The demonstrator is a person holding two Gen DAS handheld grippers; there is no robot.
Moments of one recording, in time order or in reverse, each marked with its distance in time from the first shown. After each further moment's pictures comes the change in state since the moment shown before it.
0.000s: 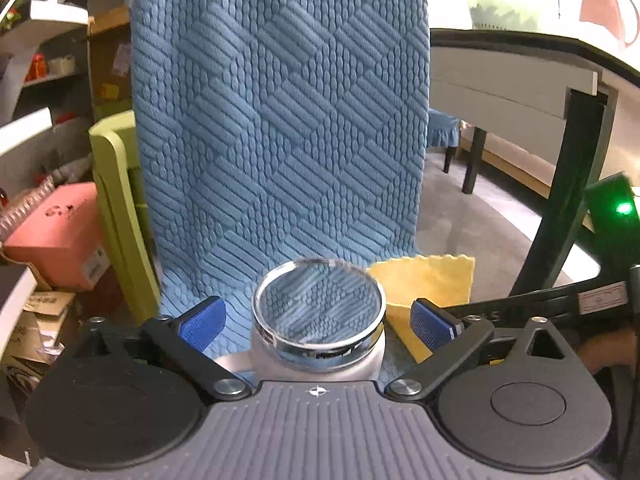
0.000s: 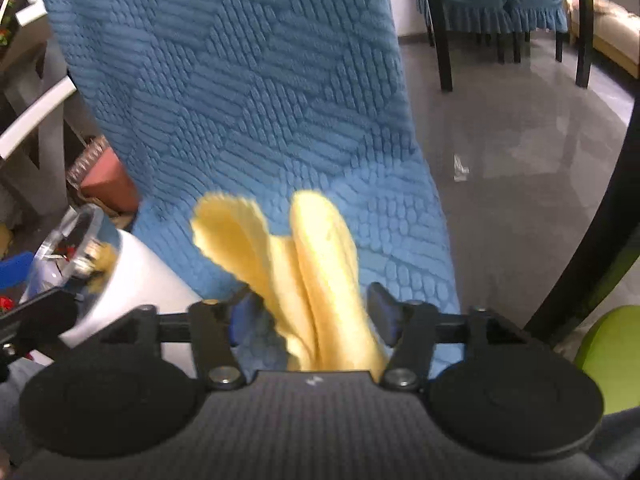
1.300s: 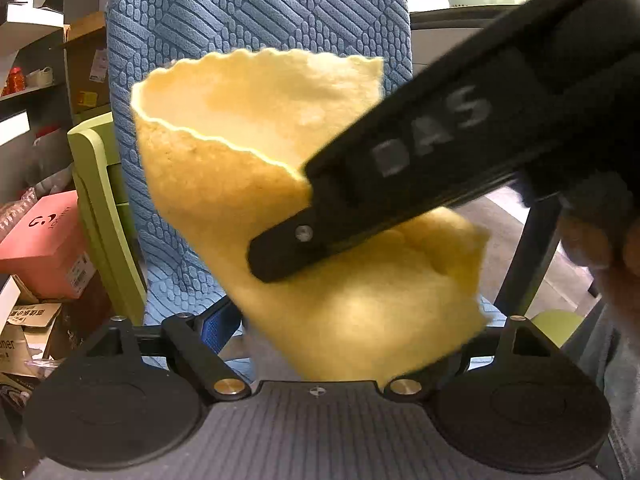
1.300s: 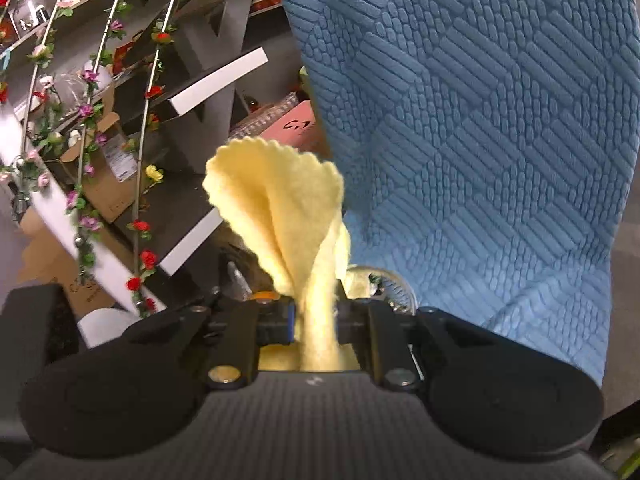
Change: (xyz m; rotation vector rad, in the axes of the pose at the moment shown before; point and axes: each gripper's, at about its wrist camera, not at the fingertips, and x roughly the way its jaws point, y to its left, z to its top) left arm 0.026 0.007 -0.020 0.065 0.011 -0.057; right arm -0.023 0.101 0.042 -0.259 0.085 0.408
